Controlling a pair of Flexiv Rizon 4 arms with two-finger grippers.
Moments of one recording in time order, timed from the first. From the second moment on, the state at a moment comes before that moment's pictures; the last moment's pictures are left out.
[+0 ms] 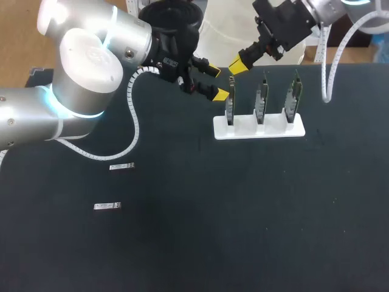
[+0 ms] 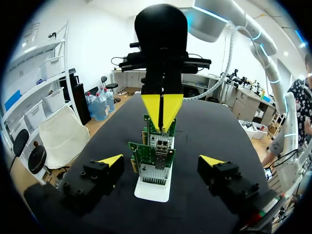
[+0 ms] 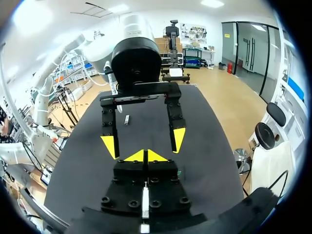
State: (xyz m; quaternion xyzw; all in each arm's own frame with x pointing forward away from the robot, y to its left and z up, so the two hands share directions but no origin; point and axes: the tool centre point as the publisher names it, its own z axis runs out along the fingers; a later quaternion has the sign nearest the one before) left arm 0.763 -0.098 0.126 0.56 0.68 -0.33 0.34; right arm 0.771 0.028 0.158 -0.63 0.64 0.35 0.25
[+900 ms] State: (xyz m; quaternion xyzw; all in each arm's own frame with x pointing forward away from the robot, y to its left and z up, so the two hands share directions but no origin) left arm 0.763 -0.098 0.126 0.56 0.68 -0.33 0.34; right arm 0.770 0.029 0.146 -0.62 0.65 0.37 0.23
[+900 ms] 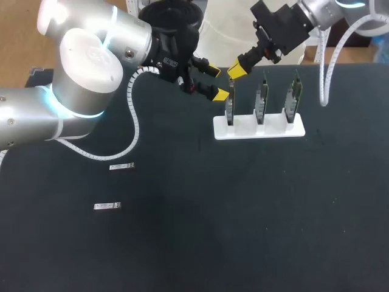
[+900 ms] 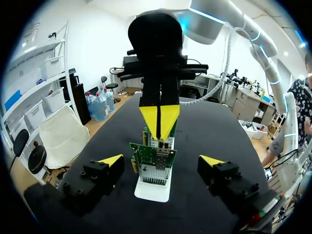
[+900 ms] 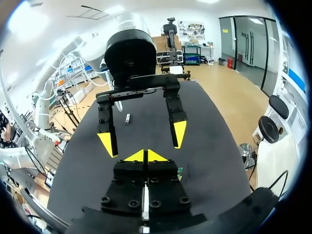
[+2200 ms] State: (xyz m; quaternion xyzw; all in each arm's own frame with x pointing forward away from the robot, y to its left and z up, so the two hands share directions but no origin) left arm 0.763 -0.098 0.126 0.56 0.68 -0.33 0.34; right arm 0.760 -0.025 0.169 -0.63 0.64 0.36 0.25
